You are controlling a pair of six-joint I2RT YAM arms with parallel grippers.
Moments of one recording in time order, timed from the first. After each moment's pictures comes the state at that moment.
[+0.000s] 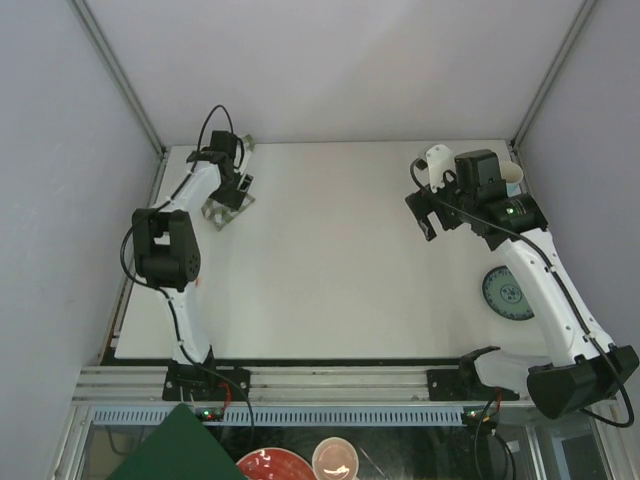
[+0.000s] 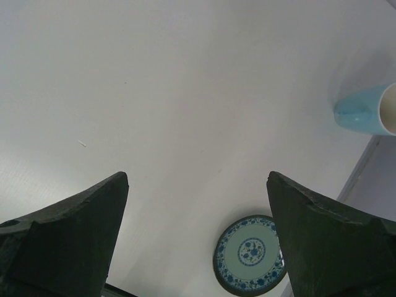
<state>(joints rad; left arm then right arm) -0.11 2.01 1.71 -0.78 -0.28 0.28 0.31 1.22 1.38 -0.93 -0.03 -0.32</state>
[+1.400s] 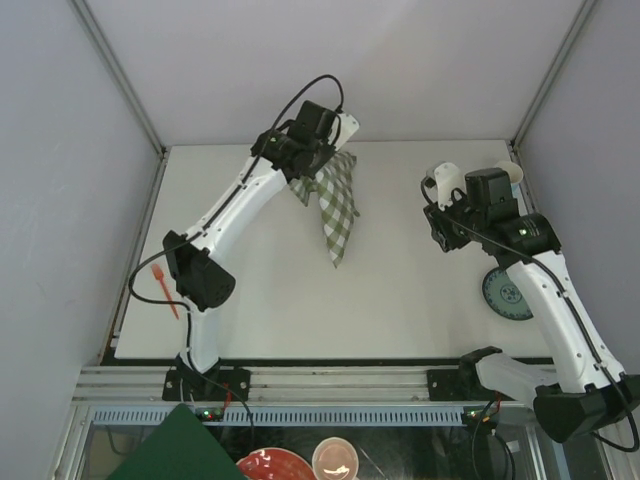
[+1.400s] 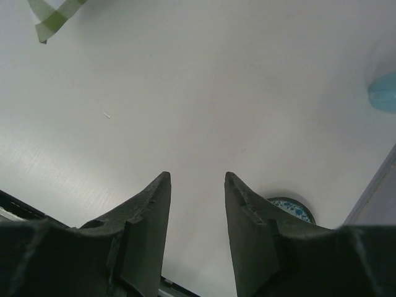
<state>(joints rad) -0.62 2.00 2.19 -0.96 -0.34 0.34 0.30 1.10 1.29 -0.99 -0.11 -0.31</state>
